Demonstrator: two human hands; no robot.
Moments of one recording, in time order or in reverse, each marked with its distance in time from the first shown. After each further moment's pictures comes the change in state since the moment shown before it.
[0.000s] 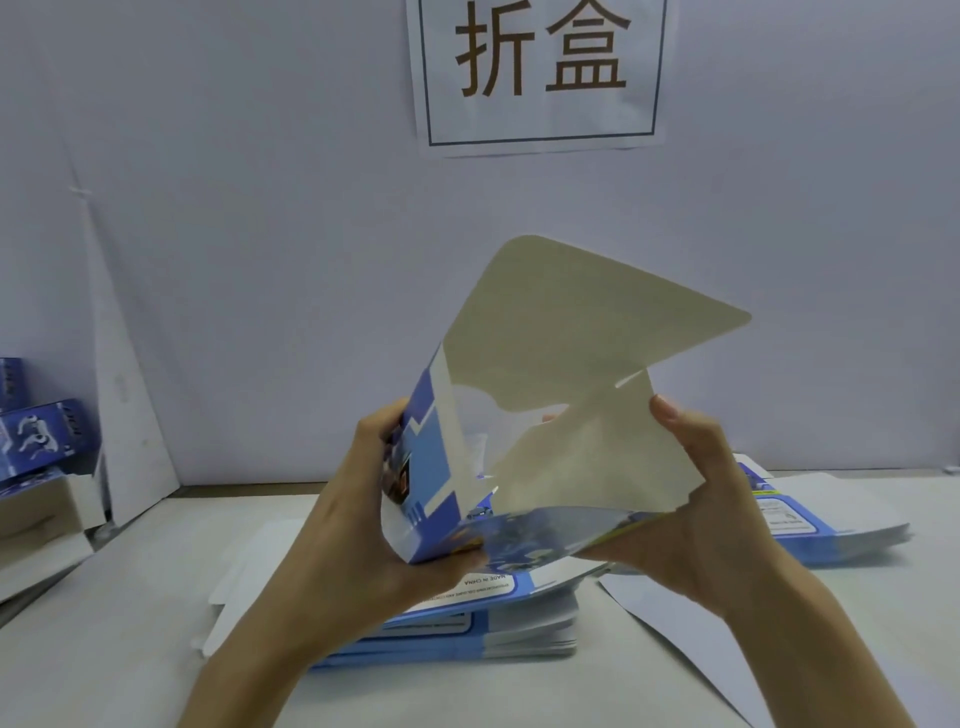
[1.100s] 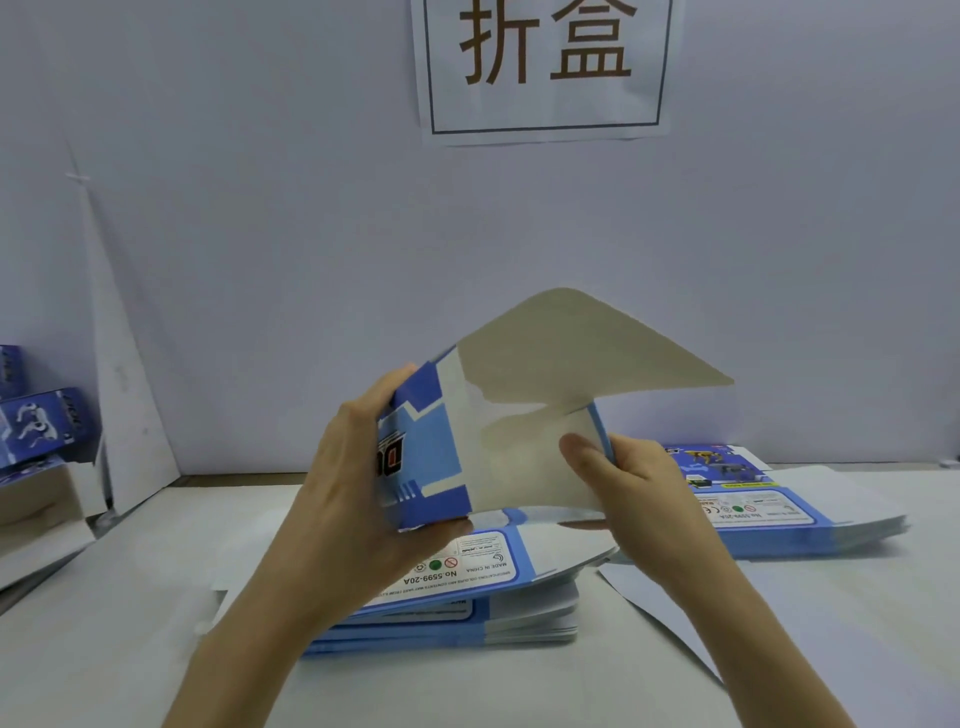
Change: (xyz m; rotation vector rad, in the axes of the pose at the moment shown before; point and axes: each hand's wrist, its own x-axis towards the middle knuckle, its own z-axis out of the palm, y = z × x) left_hand 0.004 -0.015 -0.004 0.225 0.083 0.049; right_hand 0.013 0.021 0.015 -0.940 0.496 -0.136
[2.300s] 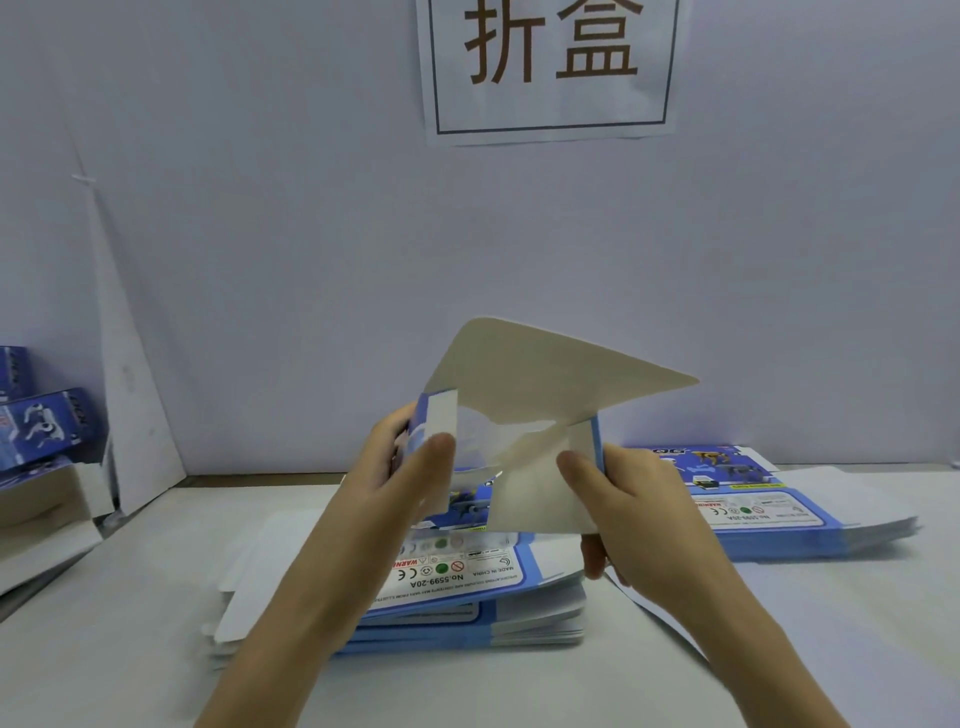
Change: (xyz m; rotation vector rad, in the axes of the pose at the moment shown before) left_hand 0.034 0.030 0.015 -0.335 0.151 -0.742; right_hand -0.009 -0.006 0.006 -0.276 -0.016 0.030
